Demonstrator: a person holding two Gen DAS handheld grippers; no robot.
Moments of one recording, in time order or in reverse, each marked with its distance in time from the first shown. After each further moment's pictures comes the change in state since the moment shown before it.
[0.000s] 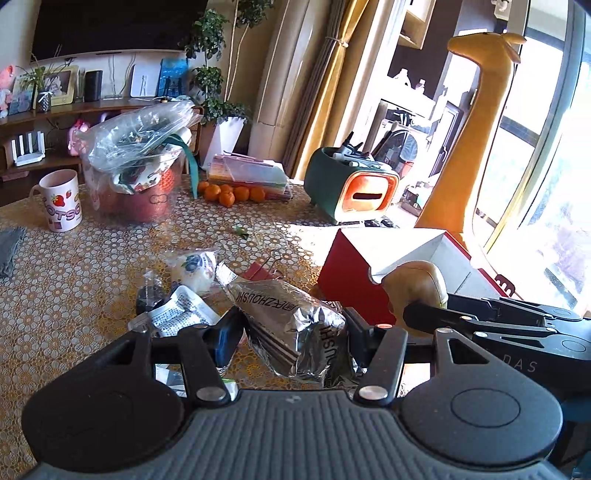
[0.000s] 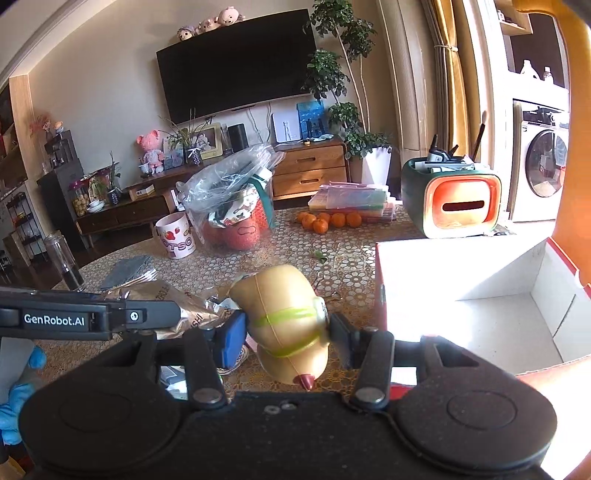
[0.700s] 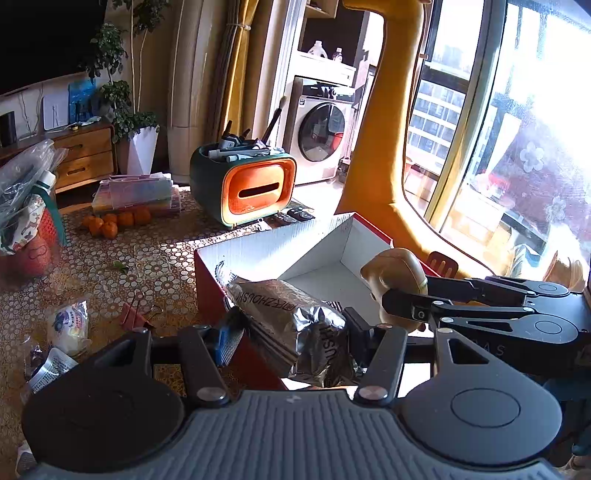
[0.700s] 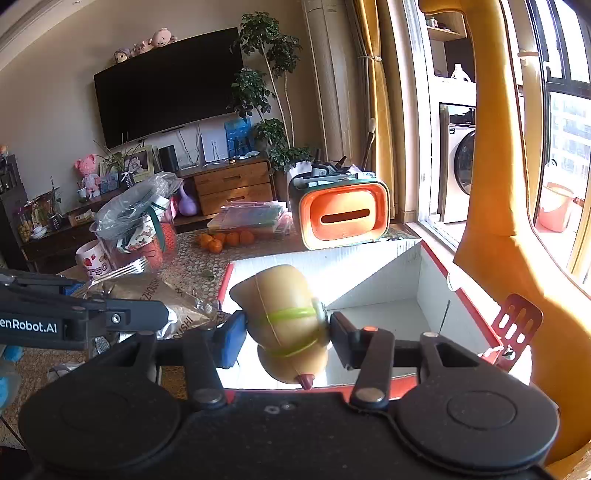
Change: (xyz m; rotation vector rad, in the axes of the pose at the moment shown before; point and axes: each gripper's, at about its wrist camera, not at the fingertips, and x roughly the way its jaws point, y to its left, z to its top) left arm 0.078 -0.133 0.027 0.210 0.047 -0.145; right arm -0.040 -0.117 0.001 0.064 -0.051 -0.191
